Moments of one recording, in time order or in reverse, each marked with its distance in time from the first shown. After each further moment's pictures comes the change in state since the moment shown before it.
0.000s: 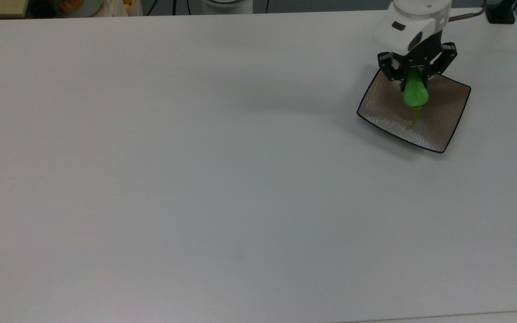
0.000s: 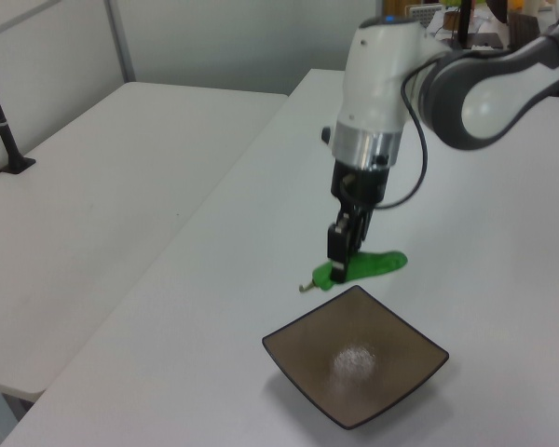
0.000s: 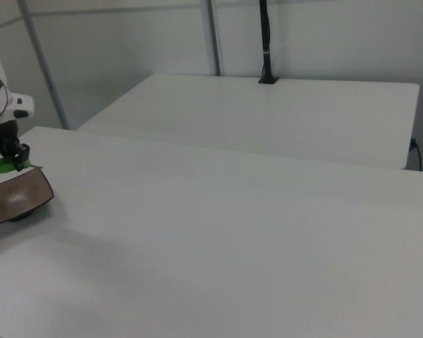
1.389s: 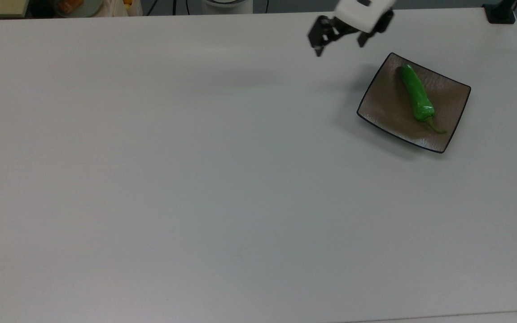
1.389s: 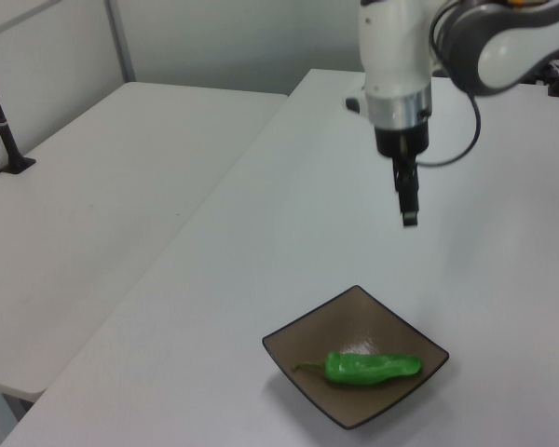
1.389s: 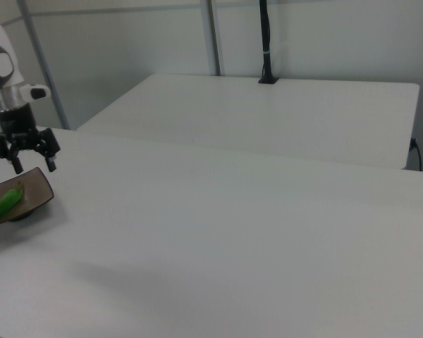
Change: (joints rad) arm -0.065 -0.171 -0.075 -0.013 -0.130 -0.512 -0.390
